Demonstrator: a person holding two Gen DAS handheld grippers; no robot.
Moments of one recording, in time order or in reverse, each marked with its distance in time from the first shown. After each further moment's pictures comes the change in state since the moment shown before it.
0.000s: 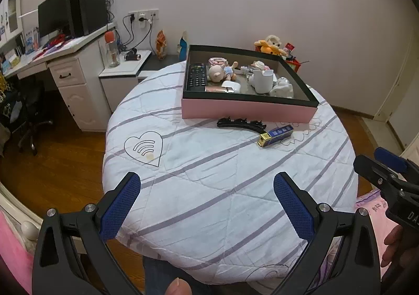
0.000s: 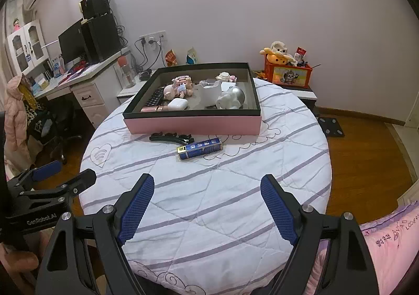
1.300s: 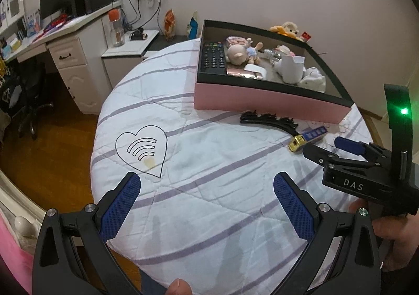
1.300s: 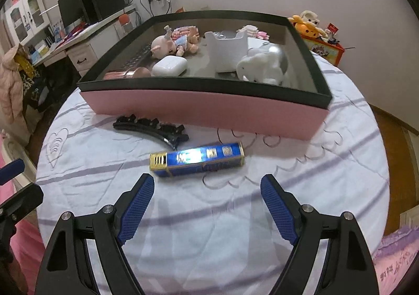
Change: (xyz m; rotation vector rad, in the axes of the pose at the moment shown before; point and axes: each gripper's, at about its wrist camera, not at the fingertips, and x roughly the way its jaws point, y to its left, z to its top) left arm 0.076 0.021 0.013 -0.060 0.107 0.032; right arm 0.159 0.003 0.024 -0.106 0.215 0.062
